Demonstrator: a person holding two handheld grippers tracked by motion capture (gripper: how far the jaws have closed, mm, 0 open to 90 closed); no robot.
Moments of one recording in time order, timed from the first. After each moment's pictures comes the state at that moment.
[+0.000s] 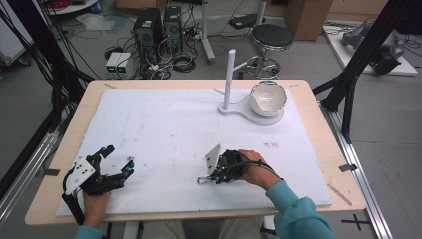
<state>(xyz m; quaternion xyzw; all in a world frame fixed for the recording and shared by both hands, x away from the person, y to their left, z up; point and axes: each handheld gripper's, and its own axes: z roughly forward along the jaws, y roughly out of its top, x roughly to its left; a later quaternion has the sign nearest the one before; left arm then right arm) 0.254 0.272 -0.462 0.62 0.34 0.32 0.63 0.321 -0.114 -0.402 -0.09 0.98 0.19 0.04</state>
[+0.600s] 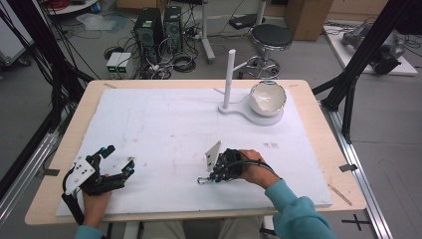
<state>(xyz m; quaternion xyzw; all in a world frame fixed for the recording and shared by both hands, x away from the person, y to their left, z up) 0.254 0.272 -0.462 0.62 0.34 0.32 0.63 0.325 -0.114 -0.402 -0.06 0.98 0.20 0.03</state>
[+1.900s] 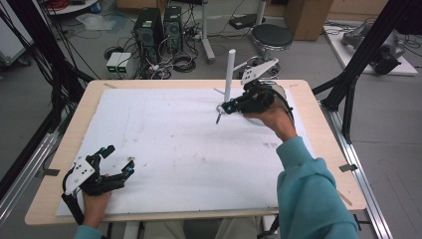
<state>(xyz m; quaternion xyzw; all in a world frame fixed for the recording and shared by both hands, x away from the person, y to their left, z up) 0.254 0.272 -0.462 0.62 0.34 0.32 0.63 0.419 -0.180 -0.263 0.16 0.89 0.43 0.04</state>
